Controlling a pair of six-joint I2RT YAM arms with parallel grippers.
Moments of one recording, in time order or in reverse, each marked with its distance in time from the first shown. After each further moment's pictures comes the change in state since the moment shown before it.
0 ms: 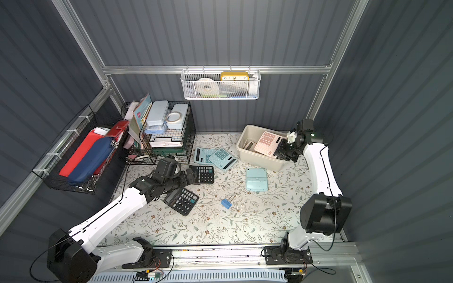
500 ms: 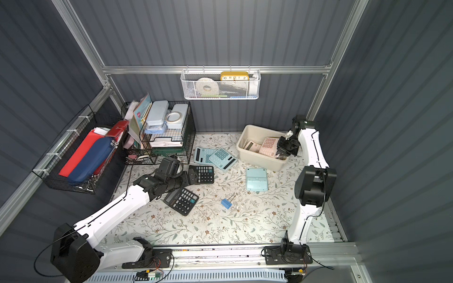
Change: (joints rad) left arm 0.000 0.048 0.002 0.014 0.006 0.038; right arm -0.014 0.366 0.319 -0.176 0.097 -0.075
